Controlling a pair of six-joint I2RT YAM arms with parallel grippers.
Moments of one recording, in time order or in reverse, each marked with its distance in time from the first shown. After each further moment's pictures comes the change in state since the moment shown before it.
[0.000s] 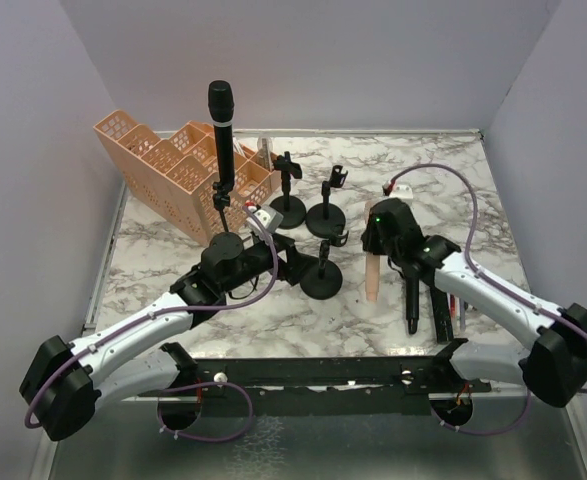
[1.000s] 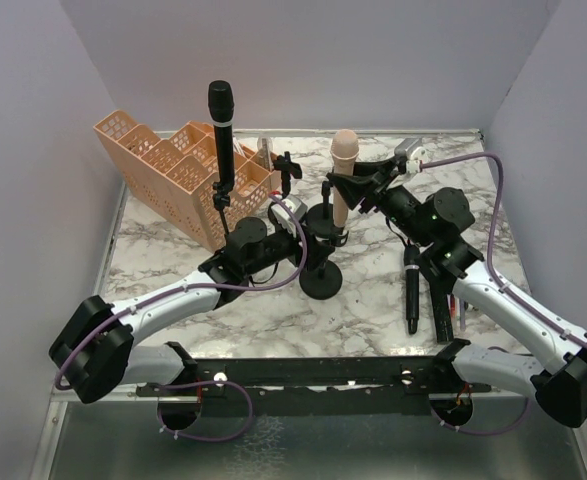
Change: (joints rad) left arm -0.004 0.278 0.110 0.156 0.048 0.053; right arm -0.001 -0.161 0.092 0.854 -0.552 -0.430
